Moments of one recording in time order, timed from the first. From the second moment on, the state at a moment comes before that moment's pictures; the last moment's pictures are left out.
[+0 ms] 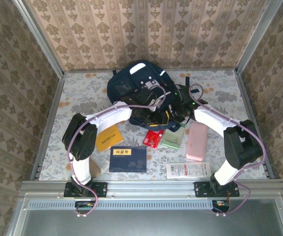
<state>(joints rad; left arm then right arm) -0.79 1.88 1.44 -0.59 0.49 -0.61 0.37 1.64 1.10 -0.42 -0.21 1.65</state>
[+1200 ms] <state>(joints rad) -0.81 1.99 1.61 -0.85 0.29 -0.66 0.46 1.59 1.04 -0.32 -0.10 1.73</state>
